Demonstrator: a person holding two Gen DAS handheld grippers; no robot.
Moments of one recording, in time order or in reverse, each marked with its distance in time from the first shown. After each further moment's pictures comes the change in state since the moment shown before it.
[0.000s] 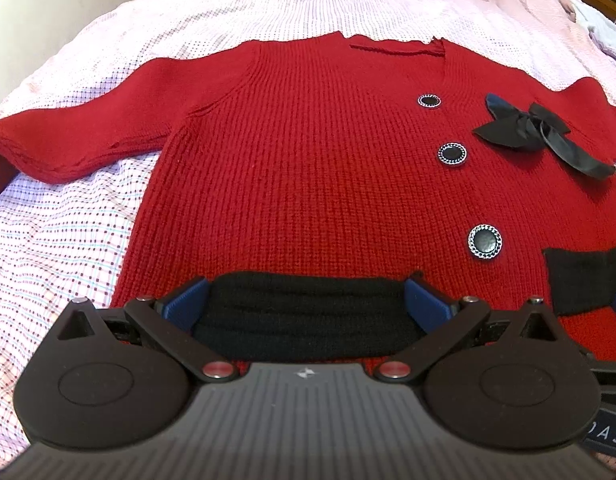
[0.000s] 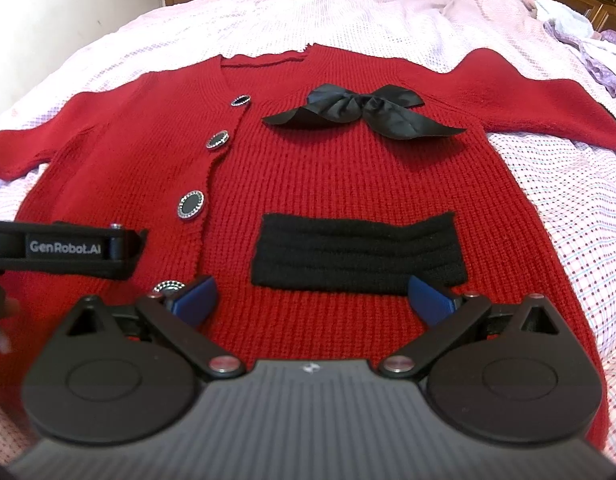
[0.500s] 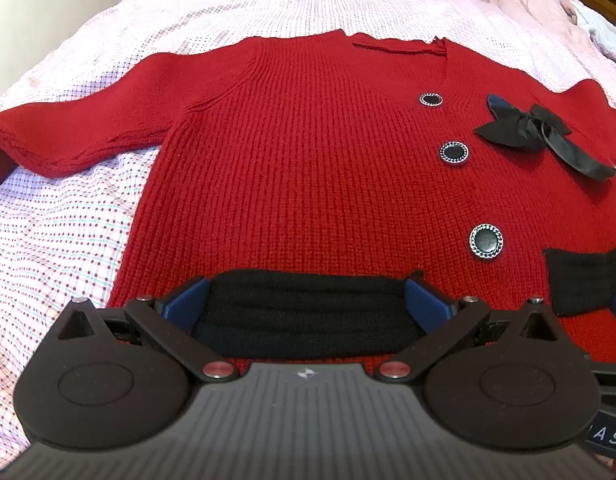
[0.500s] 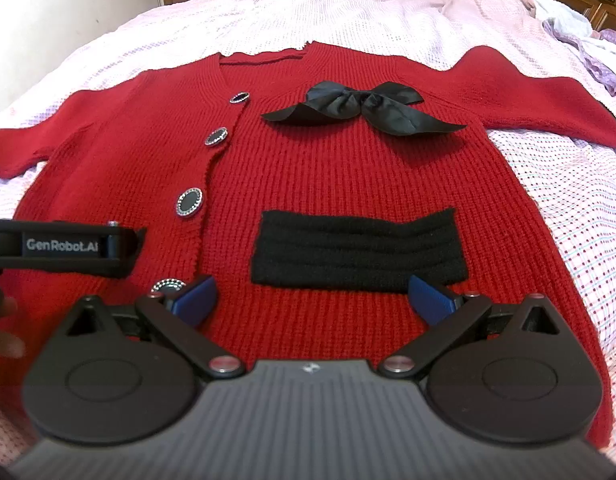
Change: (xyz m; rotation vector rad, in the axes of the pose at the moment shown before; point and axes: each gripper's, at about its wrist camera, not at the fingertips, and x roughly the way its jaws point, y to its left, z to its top) left arm 0.002 0.001 -0.001 -0.019 0.005 -0.006; right arm 0.002 0.001 -0.002 0.000 0.002 -0.007
